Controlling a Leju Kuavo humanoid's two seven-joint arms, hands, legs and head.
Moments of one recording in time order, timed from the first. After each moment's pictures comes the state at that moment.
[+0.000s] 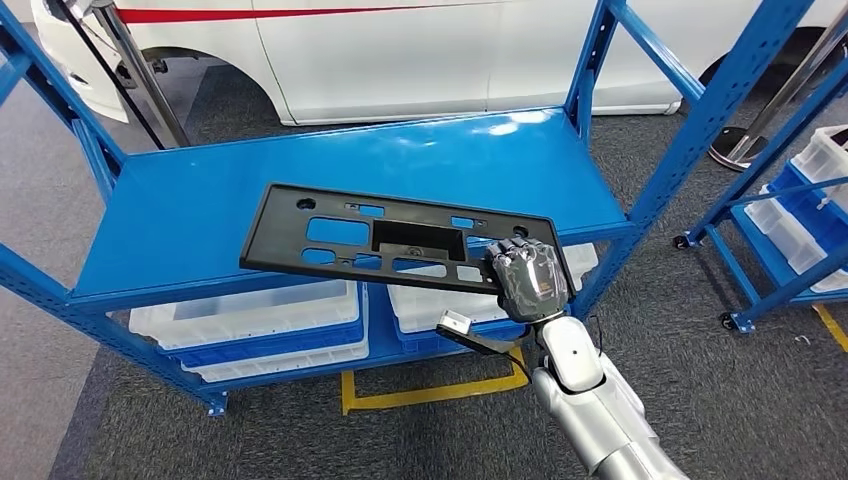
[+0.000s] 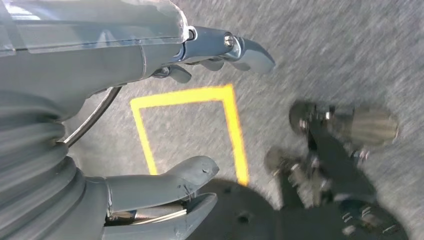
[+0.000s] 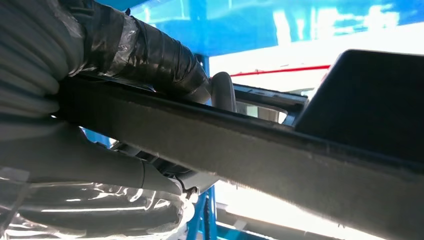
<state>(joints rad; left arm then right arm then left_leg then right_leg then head) -0.03 -0.05 0.30 -0.19 -0.31 -0.11 0.06 -0.53 -0.02 0.54 -0.96 1.39 -0.61 -0.09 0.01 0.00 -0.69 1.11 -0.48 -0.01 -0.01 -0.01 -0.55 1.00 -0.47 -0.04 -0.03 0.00</state>
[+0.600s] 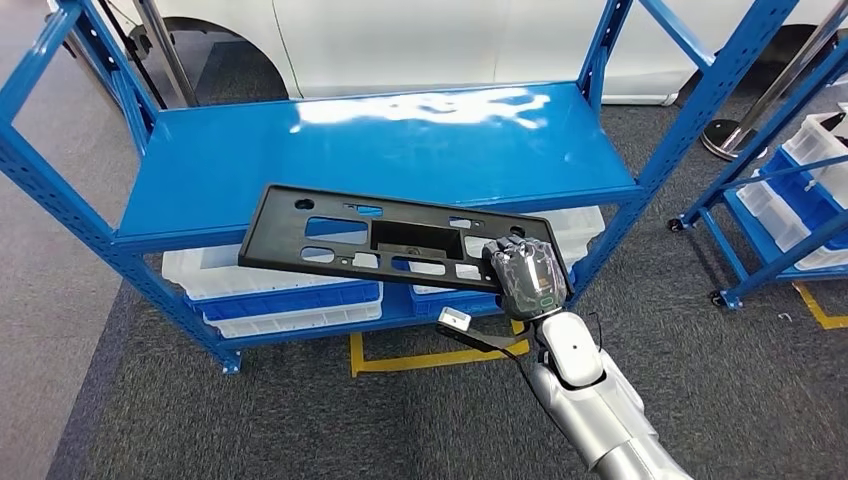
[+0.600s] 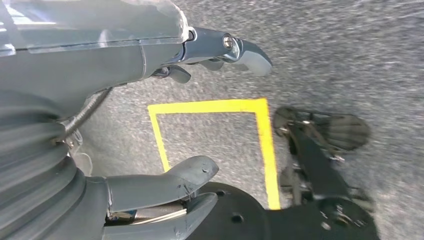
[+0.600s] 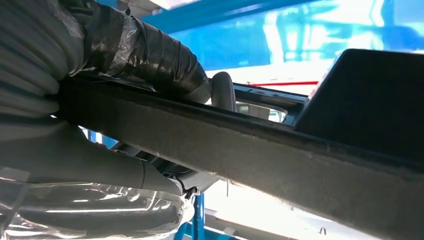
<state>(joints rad) -0.04 -0.06 0.32 -0.19 -0.31 -0.10 0.06 -0.54 -0.02 0.54 -0.96 1.35 -0.57 -0.12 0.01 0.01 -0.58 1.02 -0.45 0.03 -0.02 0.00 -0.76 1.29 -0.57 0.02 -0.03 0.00</state>
